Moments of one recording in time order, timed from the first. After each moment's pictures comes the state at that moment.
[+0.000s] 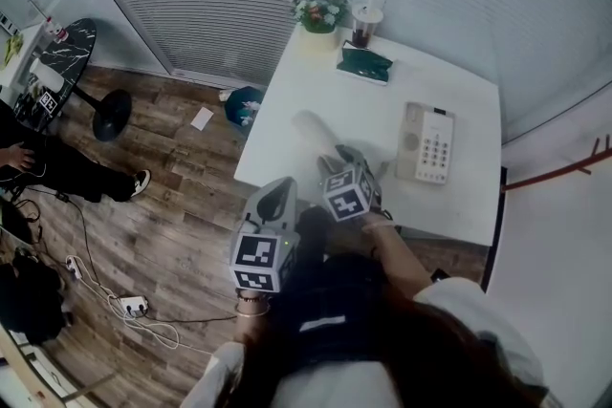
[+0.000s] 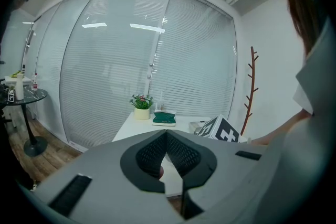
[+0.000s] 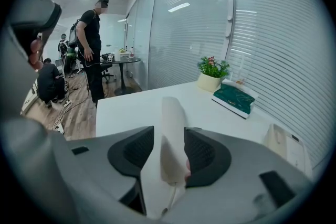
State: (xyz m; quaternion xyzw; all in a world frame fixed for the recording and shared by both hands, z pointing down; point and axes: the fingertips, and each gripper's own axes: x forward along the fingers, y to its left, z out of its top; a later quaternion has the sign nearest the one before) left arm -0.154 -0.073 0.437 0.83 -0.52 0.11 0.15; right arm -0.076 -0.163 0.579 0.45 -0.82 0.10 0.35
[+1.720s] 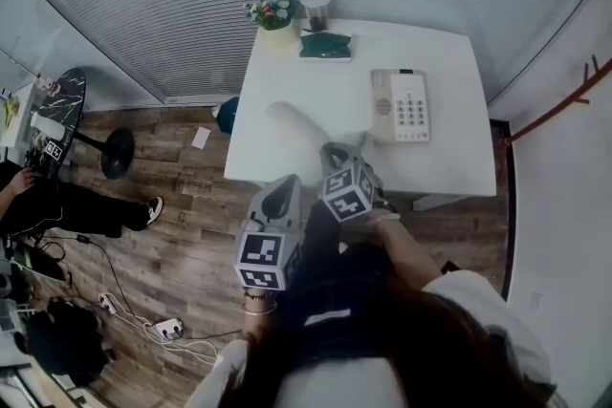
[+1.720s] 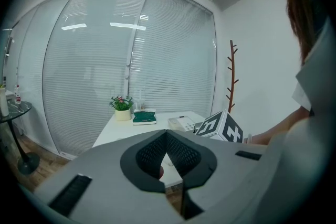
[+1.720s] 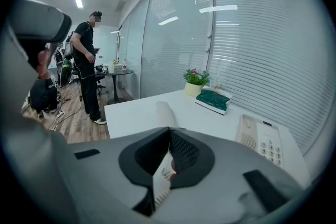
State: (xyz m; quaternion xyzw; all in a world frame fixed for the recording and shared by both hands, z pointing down) left arm -0.093 -0.022 0.421 0.87 -0.46 0.14 0.11; right arm -0.031 -0.106 0.539 0.50 -0.81 0.09 0.29
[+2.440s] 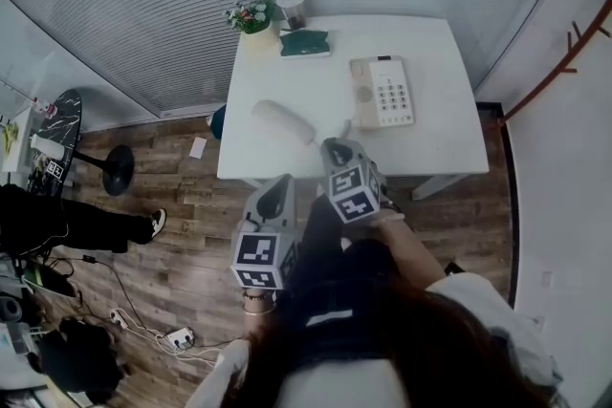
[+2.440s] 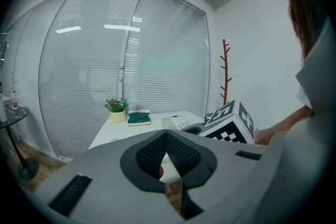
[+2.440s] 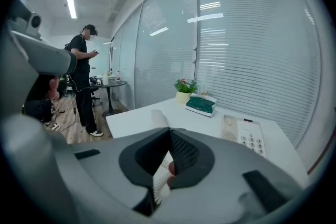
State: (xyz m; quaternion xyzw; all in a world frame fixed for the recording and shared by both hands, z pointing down) left arm -0.078 0.007 0.415 0.88 -0.44 0.15 0.09; right arm 0.004 -0.070 0.501 0.54 -0.81 0.09 0.22
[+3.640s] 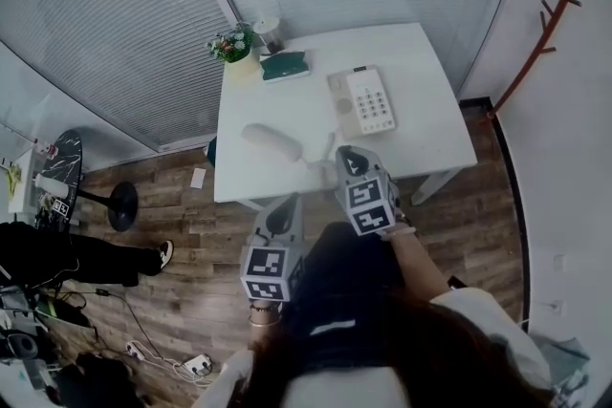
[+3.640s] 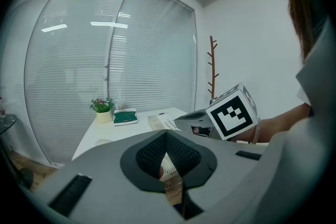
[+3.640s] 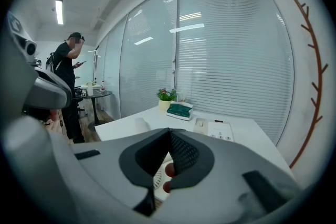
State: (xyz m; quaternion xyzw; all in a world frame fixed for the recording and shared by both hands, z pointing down) left arm -0.040 0.033 0.420 0.90 -0.39 0.17 0.07; right arm 0.070 -0.038 0.467 0.61 -0.77 0.10 0.16
